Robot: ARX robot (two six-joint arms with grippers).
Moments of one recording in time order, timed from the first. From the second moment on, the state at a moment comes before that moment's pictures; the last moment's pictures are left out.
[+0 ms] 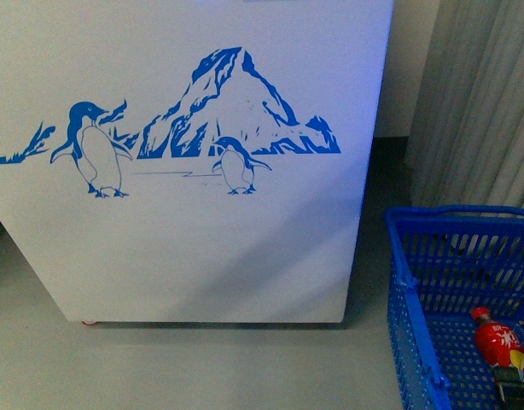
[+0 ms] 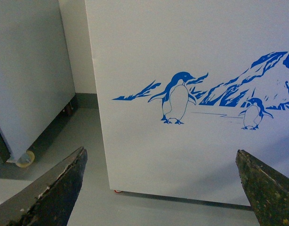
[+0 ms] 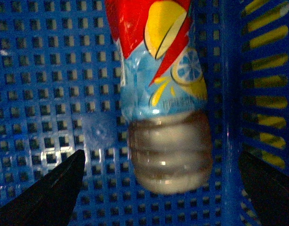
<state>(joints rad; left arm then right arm) 0.00 0.00 0.01 0.00 0.00 0.00 -0.29 2.73 1.10 0.57 0.09 -0.10</state>
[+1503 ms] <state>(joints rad) 0.00 0.00 0.01 0.00 0.00 0.00 -0.19 2.14 0.71 0.70 -0.04 -0.02</state>
